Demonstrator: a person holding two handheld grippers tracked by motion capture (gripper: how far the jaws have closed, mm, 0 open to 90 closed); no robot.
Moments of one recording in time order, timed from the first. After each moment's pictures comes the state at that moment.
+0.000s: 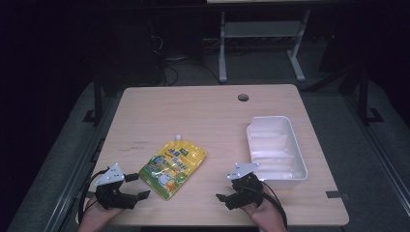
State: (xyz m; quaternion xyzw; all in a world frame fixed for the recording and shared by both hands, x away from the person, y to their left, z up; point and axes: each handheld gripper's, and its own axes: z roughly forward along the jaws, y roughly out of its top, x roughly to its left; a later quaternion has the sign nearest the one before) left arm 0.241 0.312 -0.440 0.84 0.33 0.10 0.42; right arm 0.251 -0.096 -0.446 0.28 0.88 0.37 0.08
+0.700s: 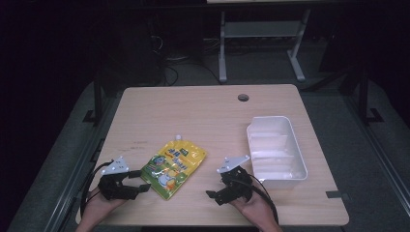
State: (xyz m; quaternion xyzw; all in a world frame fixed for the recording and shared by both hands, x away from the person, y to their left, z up) left arm 0.266 0.306 -0.436 0.86 0.33 0.08 0.39; right arm 0.268 -0.068 -0.438 0.28 0.88 0.38 0.04
